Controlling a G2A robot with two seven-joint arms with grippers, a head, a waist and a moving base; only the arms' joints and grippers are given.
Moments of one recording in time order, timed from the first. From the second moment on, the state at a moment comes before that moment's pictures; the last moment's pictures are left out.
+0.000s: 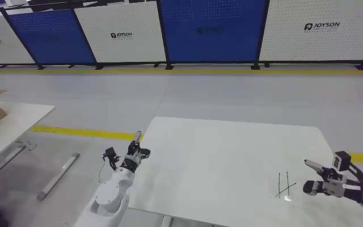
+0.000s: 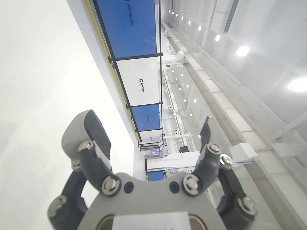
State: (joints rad) left arm 1.73 -1.15 -1.60 -1.80 -0.42 0.00 0.00; right arm -1.24 -0.94 1.65 -1.28 0.29 0.28 1.36
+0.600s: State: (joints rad) left arm 1.73 -1.15 -1.60 -1.80 -0.42 0.00 0.00; right arm -1.20 -0.92 1.59 -1.18 0.22 0.33 1.31
